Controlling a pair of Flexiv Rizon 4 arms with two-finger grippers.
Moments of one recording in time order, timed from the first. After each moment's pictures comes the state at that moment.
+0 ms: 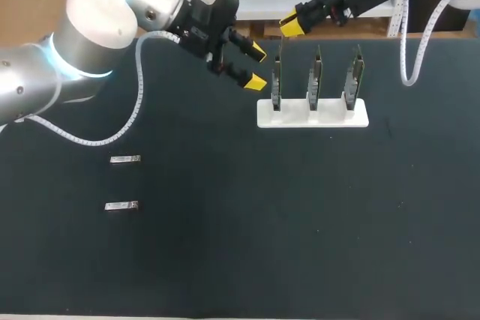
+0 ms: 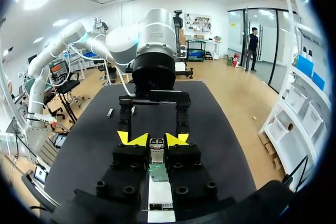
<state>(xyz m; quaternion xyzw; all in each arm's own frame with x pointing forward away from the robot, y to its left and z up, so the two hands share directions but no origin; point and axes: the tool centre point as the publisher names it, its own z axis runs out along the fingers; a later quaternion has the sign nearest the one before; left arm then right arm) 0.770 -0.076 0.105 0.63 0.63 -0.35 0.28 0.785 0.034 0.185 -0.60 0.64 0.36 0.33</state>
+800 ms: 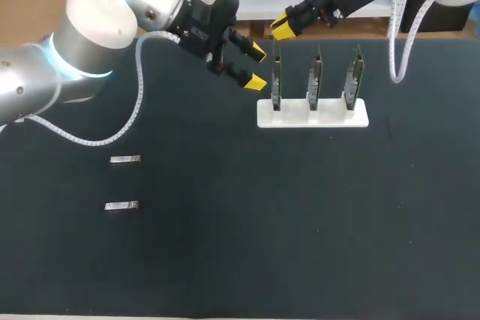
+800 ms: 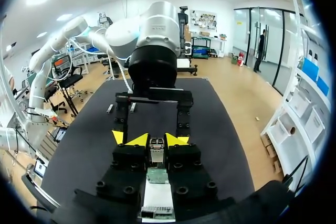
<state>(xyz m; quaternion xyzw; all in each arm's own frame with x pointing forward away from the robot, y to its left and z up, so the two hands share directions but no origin) 0.770 -0.076 0.105 0.63 0.63 -0.35 0.28 0.791 0.047 0.174 -0.62 0.63 0.36 0.31</state>
